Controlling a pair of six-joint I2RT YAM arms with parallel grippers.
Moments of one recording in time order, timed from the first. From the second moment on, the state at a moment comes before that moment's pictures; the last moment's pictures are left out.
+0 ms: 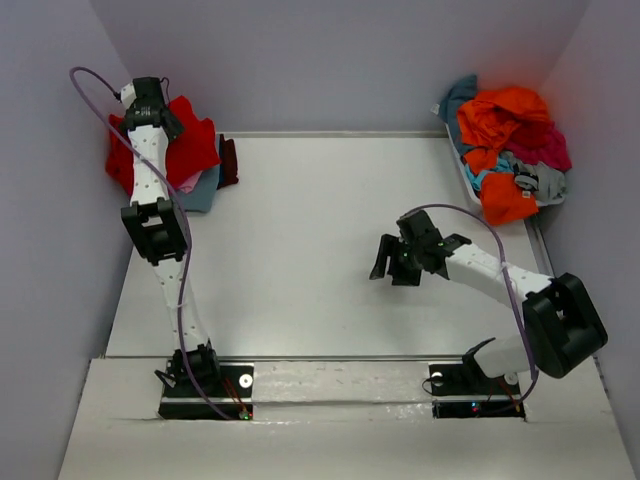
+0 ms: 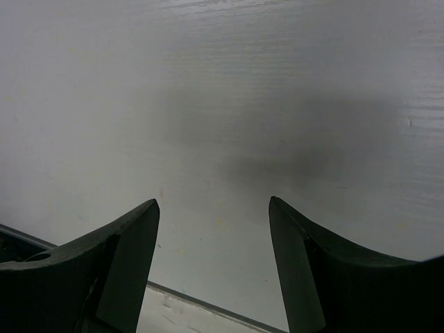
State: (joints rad) left arm 0.20 2.40 2.57 -0.92 -0.34 -0.49; right arm 0.53 1.37 0.79 -0.44 -0.15 0.72
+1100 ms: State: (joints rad) left arm -0.14 1.85 2.10 -0.83 -0.32 -0.48; right arm 0.56 1.16 0.91 -0.55 -0.01 0.70
